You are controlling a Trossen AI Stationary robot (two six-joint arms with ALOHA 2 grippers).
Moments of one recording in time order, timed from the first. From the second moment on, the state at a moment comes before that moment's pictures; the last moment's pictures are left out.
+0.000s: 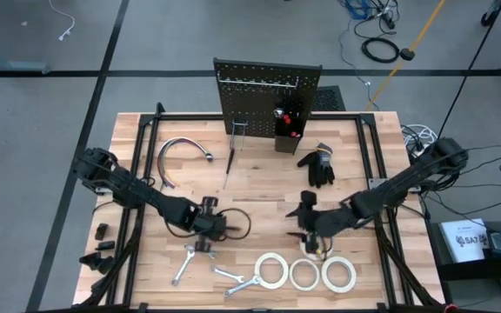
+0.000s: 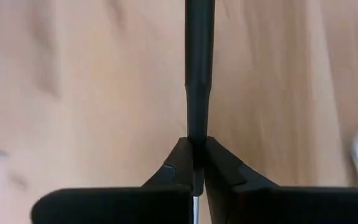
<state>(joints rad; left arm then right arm) -0.40 1.61 0.85 -0.42 -0.20 -0.19 0.48 1.34 0.74 -0.05 0.41 0.29</state>
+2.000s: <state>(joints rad) 0.04 1.82 1.18 0.73 -0.38 0.13 0.56 0.93 0.43 0.29 0.66 0.17</state>
